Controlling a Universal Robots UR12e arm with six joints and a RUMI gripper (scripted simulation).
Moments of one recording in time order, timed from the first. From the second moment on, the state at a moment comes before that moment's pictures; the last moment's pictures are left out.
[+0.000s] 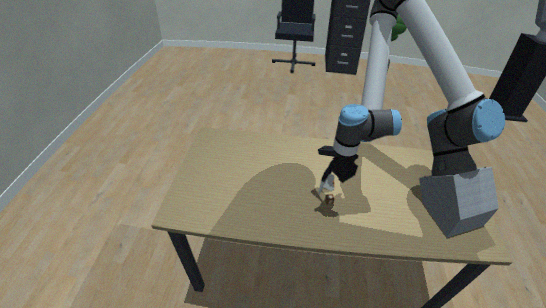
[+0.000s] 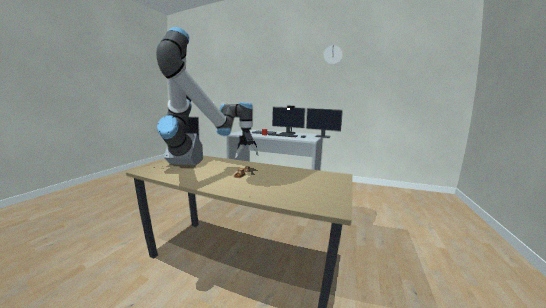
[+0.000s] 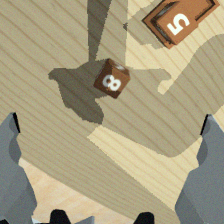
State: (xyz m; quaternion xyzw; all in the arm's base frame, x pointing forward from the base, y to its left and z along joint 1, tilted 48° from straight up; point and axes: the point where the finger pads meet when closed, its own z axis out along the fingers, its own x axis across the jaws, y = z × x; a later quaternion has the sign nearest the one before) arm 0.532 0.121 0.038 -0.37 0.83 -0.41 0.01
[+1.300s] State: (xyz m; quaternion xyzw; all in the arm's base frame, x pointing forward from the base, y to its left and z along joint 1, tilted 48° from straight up) arm 0.529 0.125 0.038 -0.13 0.90 -0.39 0.12
